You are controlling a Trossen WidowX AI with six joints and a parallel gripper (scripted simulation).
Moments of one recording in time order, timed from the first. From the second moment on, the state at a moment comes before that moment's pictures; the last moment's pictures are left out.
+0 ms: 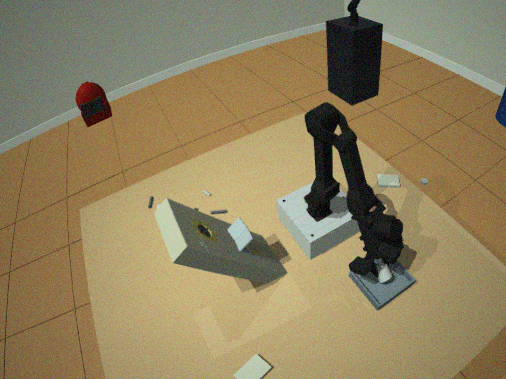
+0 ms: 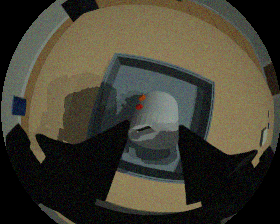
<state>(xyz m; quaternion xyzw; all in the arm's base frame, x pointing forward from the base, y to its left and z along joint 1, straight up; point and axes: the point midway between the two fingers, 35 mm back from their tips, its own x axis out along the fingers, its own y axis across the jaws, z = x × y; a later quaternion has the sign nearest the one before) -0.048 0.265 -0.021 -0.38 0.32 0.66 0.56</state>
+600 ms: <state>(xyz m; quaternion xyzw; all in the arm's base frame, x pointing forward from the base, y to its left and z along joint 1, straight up) -0.048 0.266 0.033 -0.38 0.32 0.66 0.56</state>
